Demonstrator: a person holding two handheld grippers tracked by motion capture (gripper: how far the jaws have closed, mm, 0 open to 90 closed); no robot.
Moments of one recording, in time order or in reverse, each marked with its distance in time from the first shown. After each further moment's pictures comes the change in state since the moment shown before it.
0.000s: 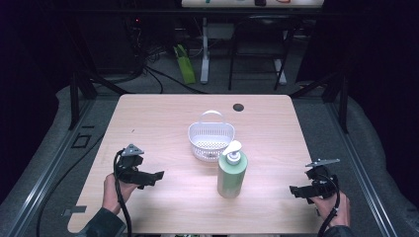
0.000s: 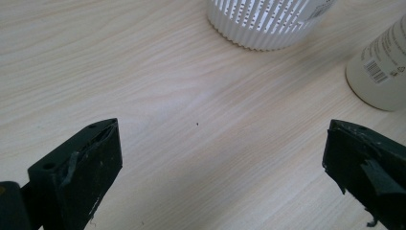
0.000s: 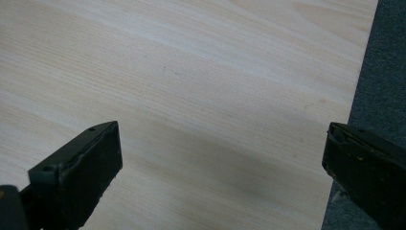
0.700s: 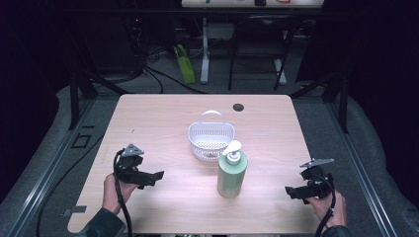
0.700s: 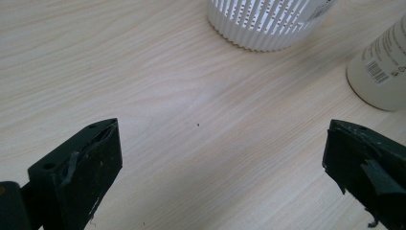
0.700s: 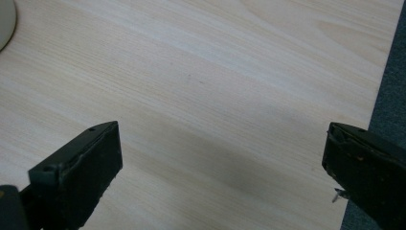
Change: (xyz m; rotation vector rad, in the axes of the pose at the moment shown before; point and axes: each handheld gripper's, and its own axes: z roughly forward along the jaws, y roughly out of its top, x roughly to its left) left arm -0.001 0.000 0.000 0.003 0.007 0.016; right arm 0.016 0.005 -0.002 -0.013 0.011 -0.059
